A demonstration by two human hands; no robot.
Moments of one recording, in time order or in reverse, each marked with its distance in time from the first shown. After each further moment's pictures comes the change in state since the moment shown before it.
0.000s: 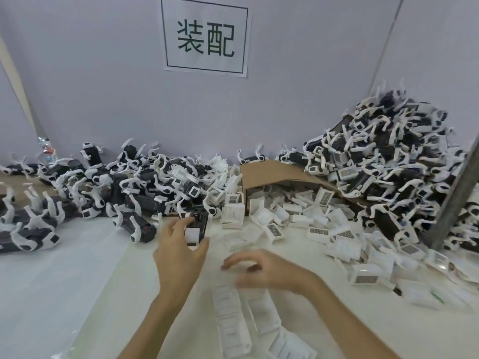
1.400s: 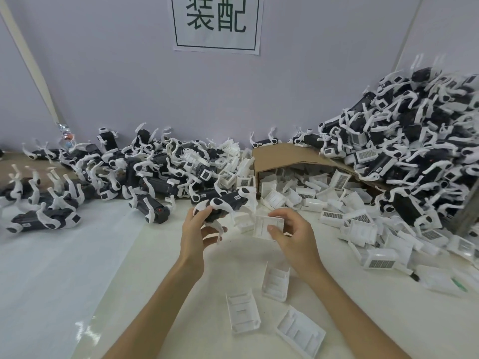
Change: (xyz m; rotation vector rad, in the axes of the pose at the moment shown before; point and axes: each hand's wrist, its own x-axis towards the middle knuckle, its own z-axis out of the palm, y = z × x) left_hand 0.001 0.005 0.006 -0.953 -0.276 -0.414; right_hand -0.001 0.018 0.009 0.306 0.826 -0.061
